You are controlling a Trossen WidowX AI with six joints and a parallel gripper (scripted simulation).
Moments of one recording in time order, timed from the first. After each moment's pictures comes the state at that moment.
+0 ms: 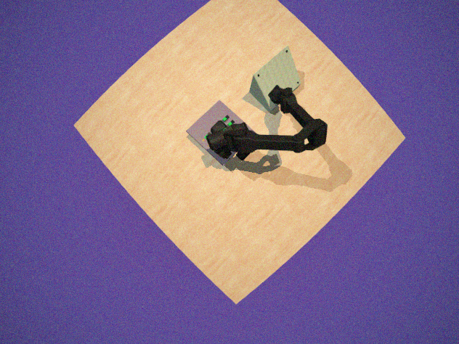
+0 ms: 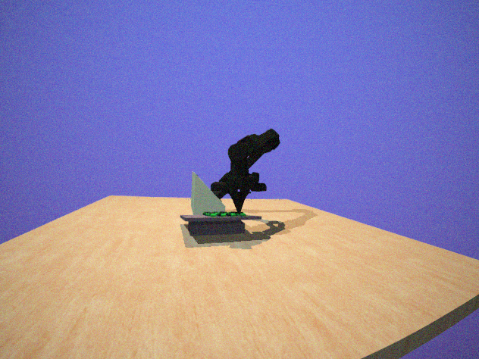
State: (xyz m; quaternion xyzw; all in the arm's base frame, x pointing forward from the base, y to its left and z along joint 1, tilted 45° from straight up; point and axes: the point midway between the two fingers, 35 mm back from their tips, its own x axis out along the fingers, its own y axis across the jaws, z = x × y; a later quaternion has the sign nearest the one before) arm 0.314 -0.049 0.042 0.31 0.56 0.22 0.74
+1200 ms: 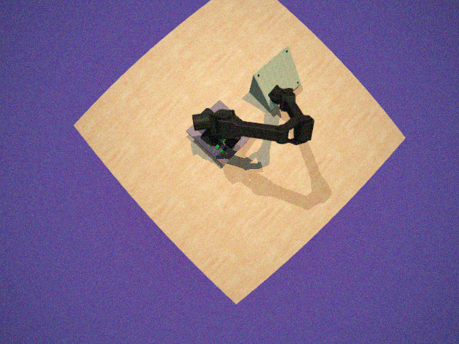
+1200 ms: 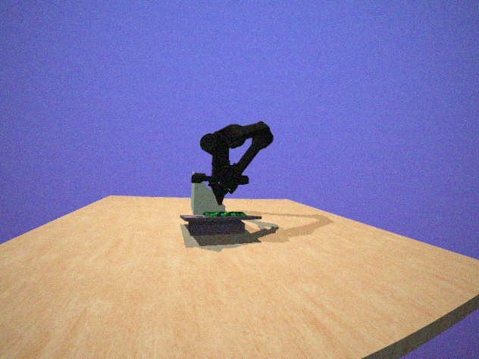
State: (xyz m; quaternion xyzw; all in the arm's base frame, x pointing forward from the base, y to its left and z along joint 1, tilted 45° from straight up) arm 0.308 -0.115 0.011 0.31 0.55 0.21 0.75
